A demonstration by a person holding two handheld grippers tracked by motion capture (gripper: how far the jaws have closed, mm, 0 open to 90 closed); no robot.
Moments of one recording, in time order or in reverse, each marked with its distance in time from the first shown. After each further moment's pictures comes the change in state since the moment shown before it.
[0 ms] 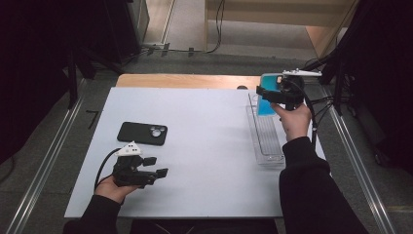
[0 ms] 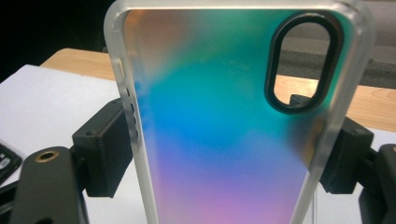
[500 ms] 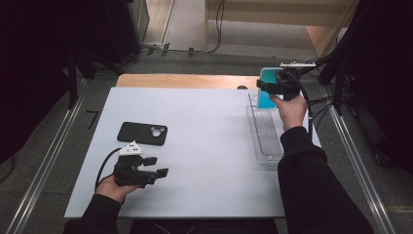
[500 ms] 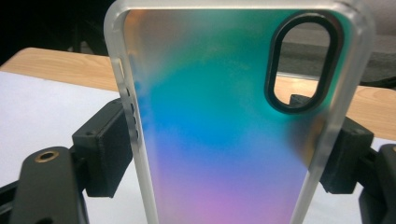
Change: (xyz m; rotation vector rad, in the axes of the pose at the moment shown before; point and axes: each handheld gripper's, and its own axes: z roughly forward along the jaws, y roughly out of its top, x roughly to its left) left arm 0.002 0.000 0.002 0.009 -0.003 -0.002; right arm -0.020 0.013 0.034 0.038 -0.063 0.017
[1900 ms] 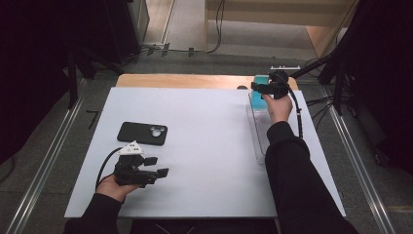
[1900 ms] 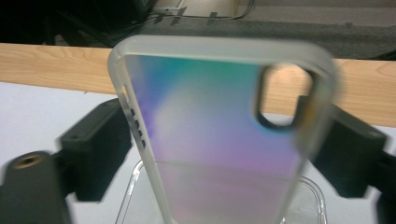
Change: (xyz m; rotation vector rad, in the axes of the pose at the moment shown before) left arm 0.002 0.000 0.002 0.004 -0.006 0.002; right arm -0.017 -0.012 0.066 0.058 -0.032 0.067
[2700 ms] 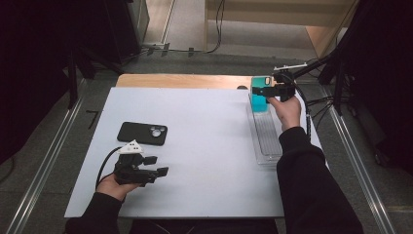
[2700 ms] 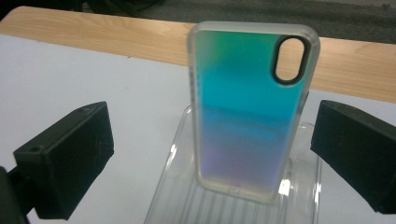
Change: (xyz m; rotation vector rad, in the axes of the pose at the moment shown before) left arm 0.004 0.001 0.001 -0.006 0.005 -0.011; right arm 0.012 0.002 -0.051 0.107 0.079 -0.064
